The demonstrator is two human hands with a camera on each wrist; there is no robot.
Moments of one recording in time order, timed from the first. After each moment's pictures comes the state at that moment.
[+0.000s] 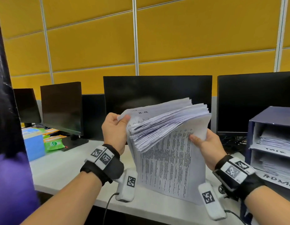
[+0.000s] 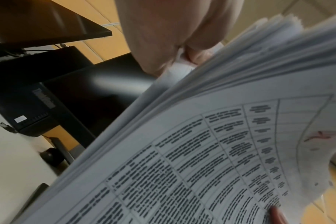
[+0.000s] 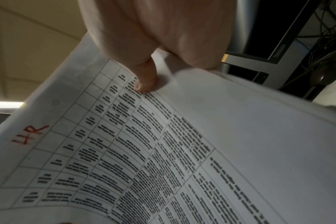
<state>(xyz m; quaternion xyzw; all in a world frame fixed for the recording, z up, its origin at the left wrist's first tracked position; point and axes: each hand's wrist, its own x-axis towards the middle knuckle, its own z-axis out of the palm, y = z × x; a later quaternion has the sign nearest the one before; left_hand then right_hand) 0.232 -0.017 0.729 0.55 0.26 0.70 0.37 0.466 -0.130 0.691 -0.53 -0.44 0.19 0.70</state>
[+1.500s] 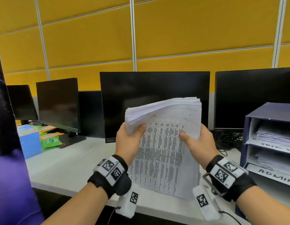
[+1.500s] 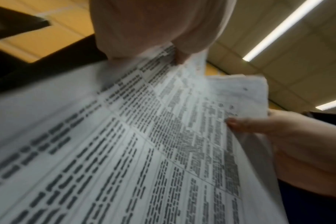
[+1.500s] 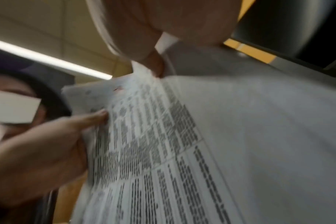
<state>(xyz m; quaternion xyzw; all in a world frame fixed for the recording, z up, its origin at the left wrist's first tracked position) 0.256 -0.048 0.698 0.63 0.28 0.61 0.39 0.442 -0.139 0.688 -0.52 -0.50 0.09 0.69</state>
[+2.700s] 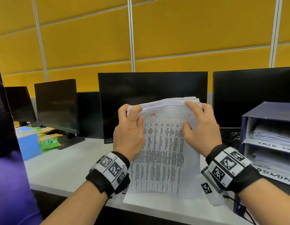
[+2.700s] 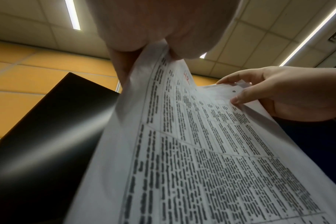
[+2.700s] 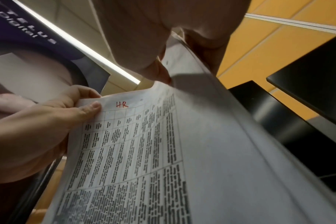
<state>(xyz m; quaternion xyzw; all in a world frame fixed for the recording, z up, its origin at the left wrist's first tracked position) 0.252 -0.068 0.722 0.76 0.28 0.59 -0.01 0.439 -0.154 0.726 -0.61 -0.55 -0.25 0.51</state>
